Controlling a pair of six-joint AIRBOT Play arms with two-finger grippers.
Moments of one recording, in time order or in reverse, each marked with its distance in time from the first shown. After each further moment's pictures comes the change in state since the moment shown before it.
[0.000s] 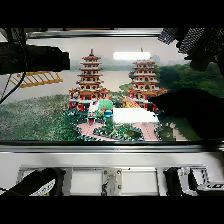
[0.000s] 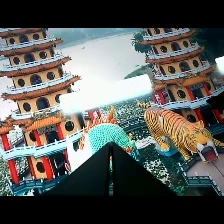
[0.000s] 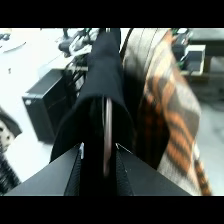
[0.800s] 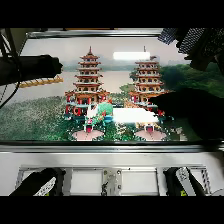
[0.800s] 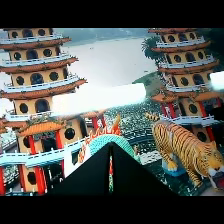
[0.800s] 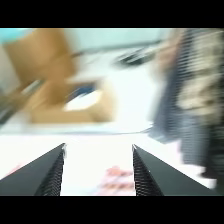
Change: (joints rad) left arm 0.135 0.101 -0.201 -0.121 0.112 0.004; right arm 0.266 -0.060 -0.005 1.074 0.301 -0.536
